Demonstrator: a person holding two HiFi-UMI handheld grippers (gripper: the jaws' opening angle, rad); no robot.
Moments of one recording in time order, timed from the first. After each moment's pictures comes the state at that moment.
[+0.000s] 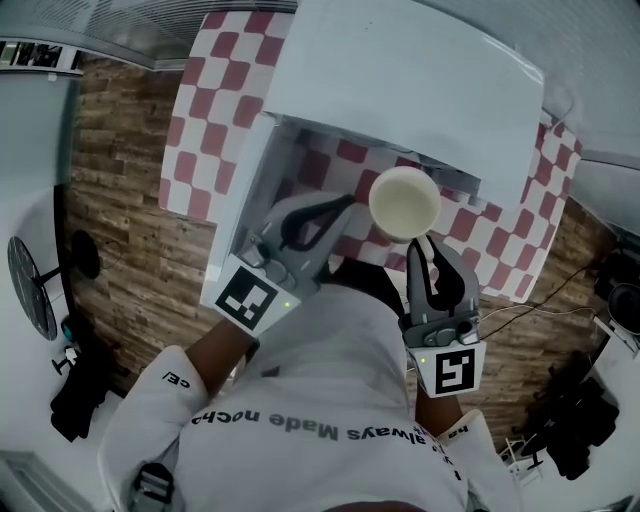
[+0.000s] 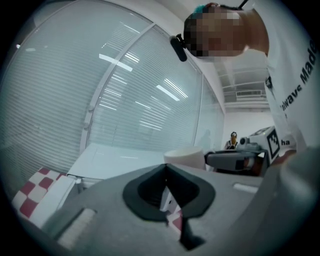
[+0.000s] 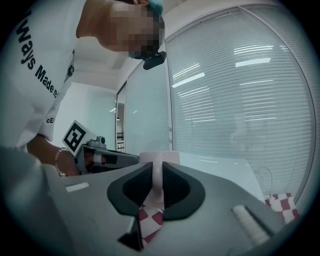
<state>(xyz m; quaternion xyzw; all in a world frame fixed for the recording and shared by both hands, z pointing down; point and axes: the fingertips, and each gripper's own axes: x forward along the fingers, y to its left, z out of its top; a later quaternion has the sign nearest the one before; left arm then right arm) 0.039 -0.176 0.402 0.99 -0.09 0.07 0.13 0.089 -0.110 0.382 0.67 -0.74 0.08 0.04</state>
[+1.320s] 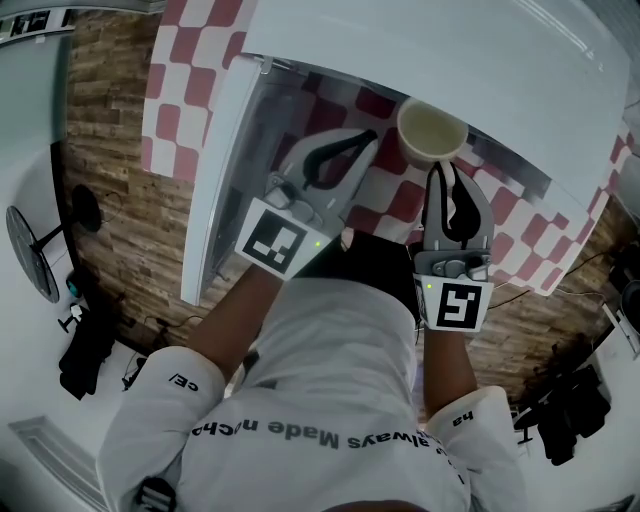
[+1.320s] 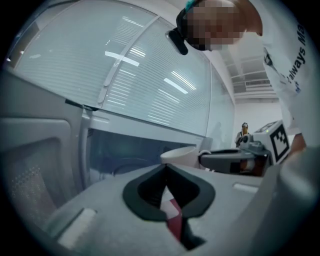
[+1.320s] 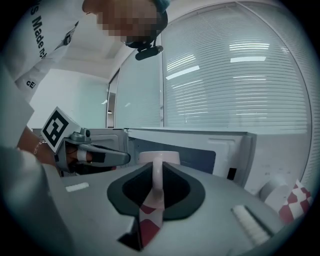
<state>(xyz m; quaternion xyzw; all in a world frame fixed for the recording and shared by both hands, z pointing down) 0.053 -0.210 0.556 0.98 -0.14 0.09 0.12 0.110 -0.156 0.549 0.69 -0.71 0.09 0.08</state>
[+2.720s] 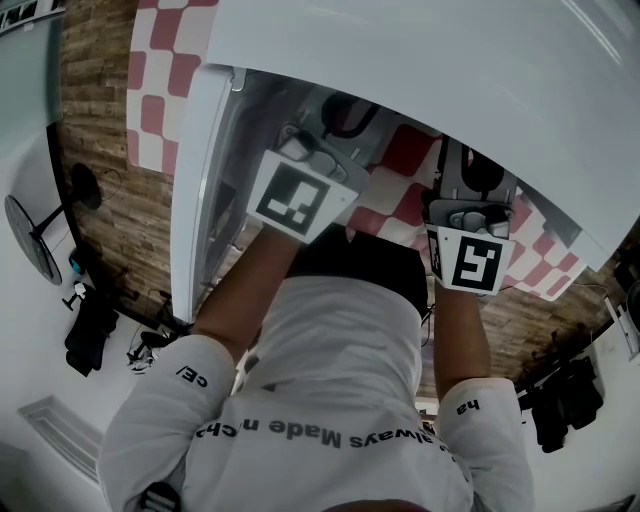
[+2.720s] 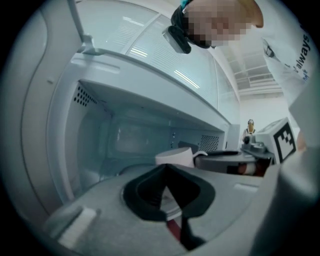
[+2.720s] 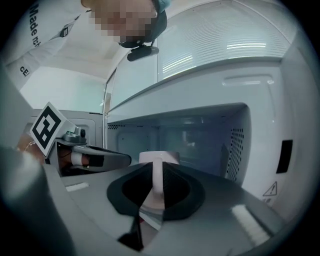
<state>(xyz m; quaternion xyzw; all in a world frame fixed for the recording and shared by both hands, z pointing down) 0.094 -0.278 0.611 0.98 -0.16 0.08 0.11 0.143 -0.236 0.609 0.70 -0.71 0.08 0.06</state>
